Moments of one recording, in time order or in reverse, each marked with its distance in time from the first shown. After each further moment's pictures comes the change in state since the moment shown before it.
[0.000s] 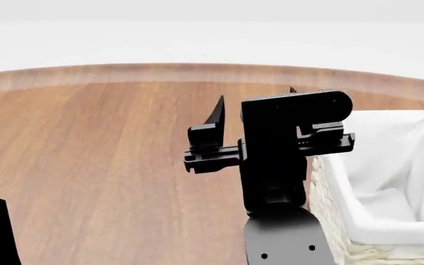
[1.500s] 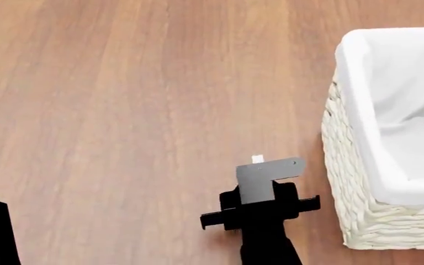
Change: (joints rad) left arm 0.000 -0.048 0.031 -0.005 0.015 0.036 -0.026; right arm 0.213 -0.018 -0.196 1.347 0.156 -0.776 0.030
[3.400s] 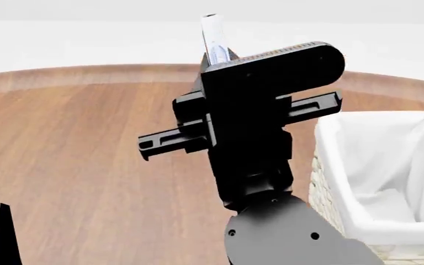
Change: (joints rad) left arm -0.011 -0.046 0.034 -0.006 -0.027 0.020 -0.050; right arm -0.012 0.249 -0.003 -1.608 0.393 0.943 0.342
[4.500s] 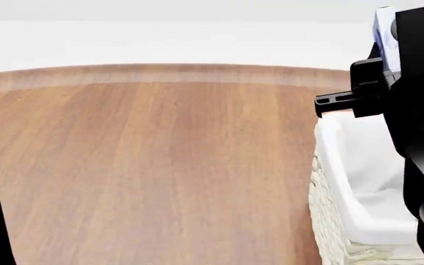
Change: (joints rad) left arm -0.010 -0.020 -0.005 -0.012 -0.010 0.025 -0.026; right arm 0.147 0.326 0.133 0.417 -0.010 -0.009 -0.271
